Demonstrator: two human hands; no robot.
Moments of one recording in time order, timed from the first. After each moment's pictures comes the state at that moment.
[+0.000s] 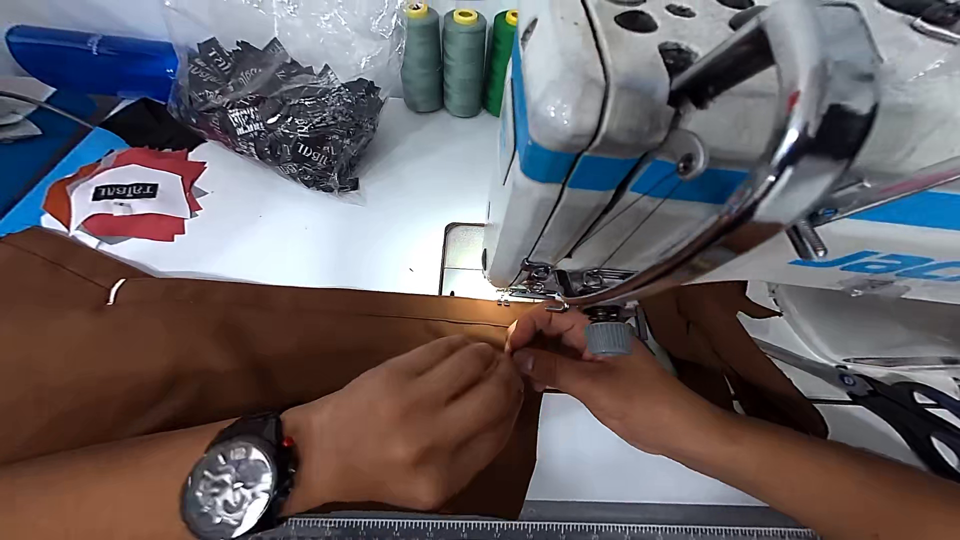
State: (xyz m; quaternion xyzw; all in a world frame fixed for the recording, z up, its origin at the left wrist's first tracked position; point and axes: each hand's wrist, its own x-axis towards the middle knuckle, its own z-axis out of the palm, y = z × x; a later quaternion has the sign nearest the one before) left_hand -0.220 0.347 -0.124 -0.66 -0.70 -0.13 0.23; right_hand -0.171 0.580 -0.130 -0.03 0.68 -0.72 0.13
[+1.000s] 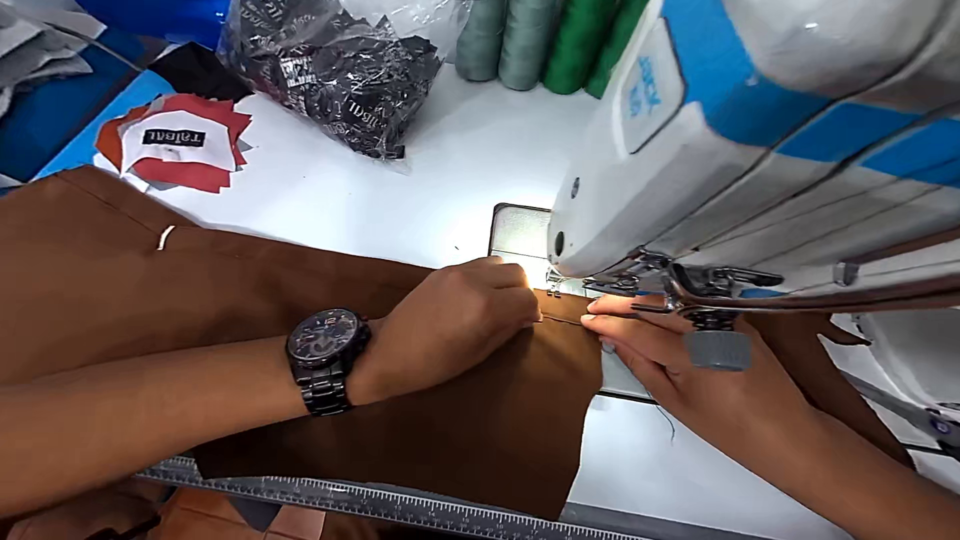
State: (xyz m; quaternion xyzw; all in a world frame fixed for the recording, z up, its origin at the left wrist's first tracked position) left_hand -0.268 0.350 -0.148 -0.54 -0.78 -0.30 0.08; right_hand -0.178 0.631 -0.156 -0.25 0.95 -0.13 -0.13
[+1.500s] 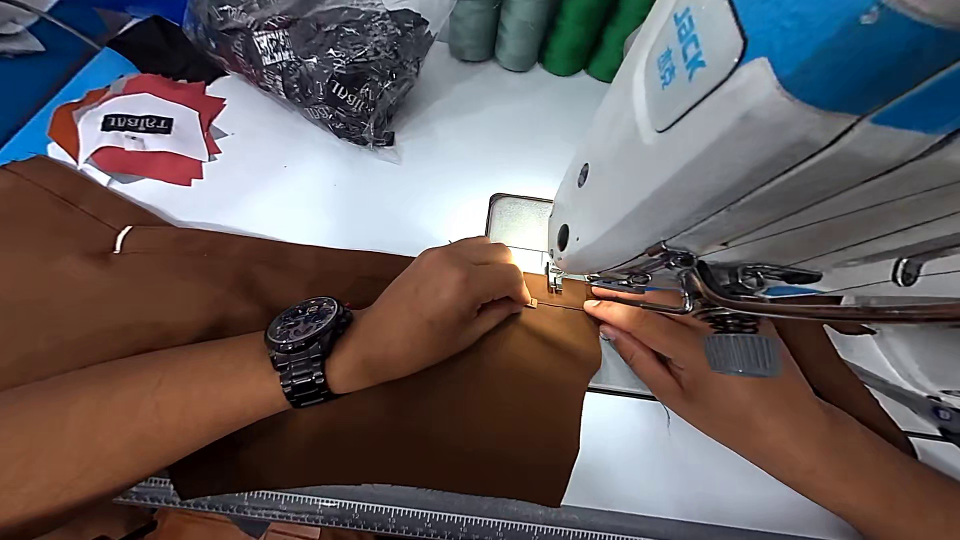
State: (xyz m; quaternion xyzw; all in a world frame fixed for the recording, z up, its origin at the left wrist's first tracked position) left_hand -0.281 0.346 -0.152 -0.52 -0.78 -0.33 0.09; right_hand -0.178 0.630 -0.159 -0.22 0.96 -0.10 -0.14
